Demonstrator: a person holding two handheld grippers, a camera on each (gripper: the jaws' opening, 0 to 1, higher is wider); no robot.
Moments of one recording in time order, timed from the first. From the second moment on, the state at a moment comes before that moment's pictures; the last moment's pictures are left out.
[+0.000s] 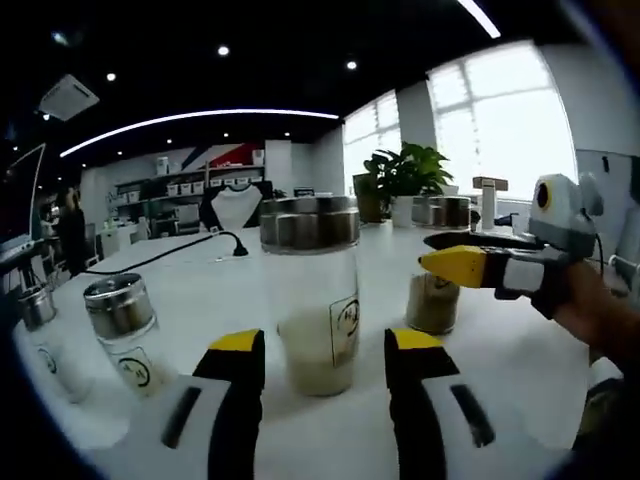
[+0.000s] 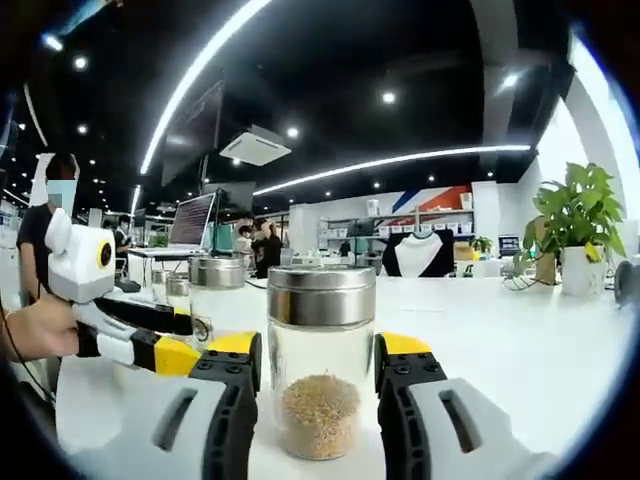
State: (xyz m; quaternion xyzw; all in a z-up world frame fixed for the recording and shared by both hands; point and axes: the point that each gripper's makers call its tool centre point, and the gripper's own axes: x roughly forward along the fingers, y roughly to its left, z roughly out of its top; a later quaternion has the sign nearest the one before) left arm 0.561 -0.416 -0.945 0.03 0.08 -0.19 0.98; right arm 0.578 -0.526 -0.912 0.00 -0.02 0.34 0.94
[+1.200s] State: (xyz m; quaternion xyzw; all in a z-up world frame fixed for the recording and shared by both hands) left arm 0.572 -0.418 -0.939 0.05 0.07 -0.30 0.95; right arm 0.575 -0.523 -0.908 -0.01 -0.02 0.43 0.90
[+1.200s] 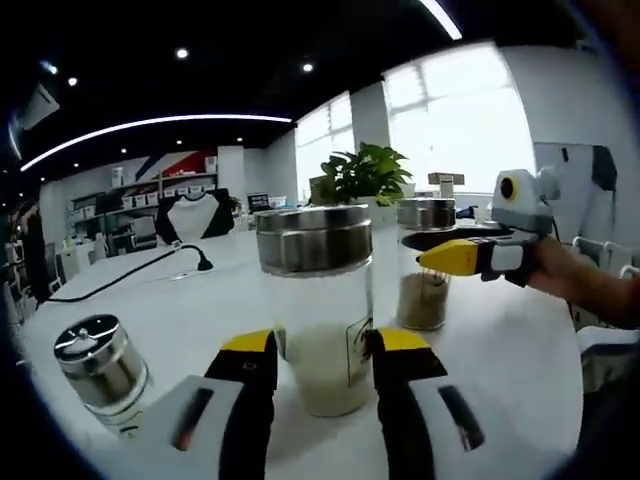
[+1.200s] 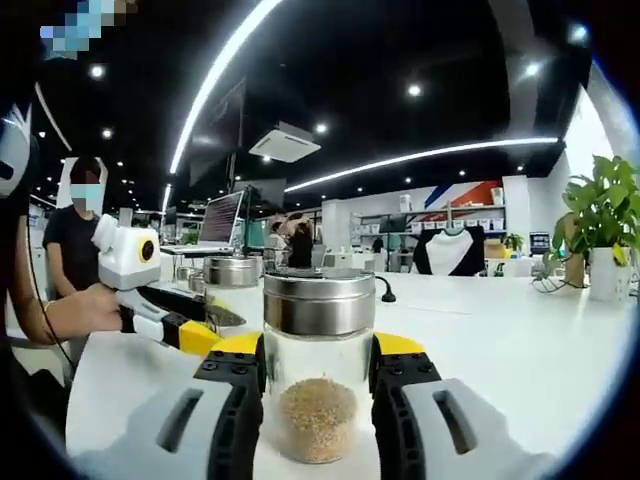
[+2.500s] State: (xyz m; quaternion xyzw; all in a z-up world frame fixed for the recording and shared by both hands) left arm 0.570 -0.423 -0.939 0.05 0.07 -0.37 0.92; right arm 0.562 -0.516 -0.907 -0.01 -0.02 0.56 0.83
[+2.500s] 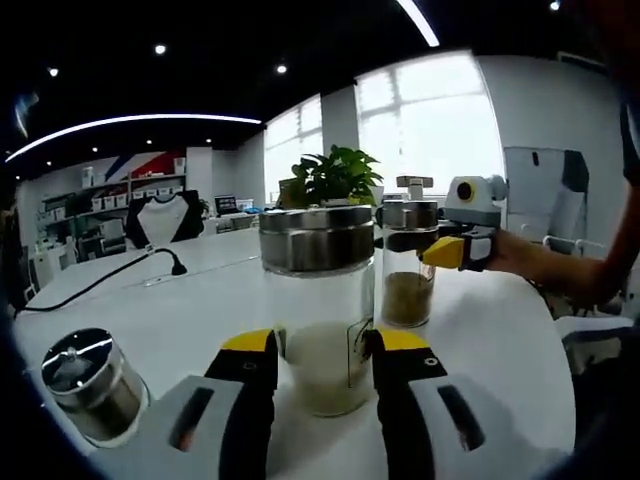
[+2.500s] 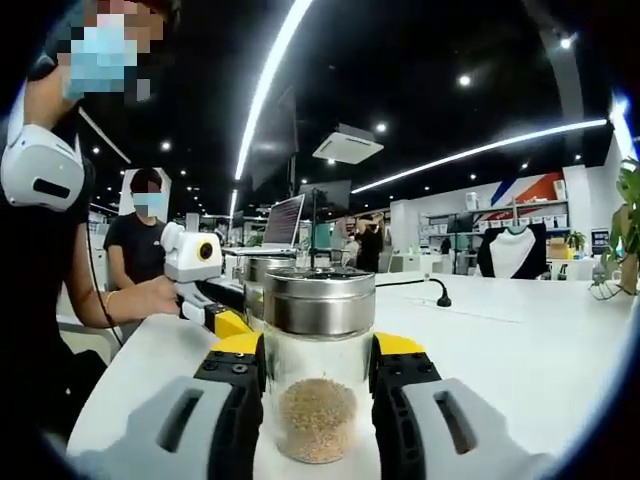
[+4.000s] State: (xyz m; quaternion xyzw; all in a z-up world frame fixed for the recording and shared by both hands) left arm 0.544 -0.391 -0.926 0.08 0.07 -0.25 0.96; right arm 0.559 -0.540 -0.897 -0.02 0.00 0.34 0.94
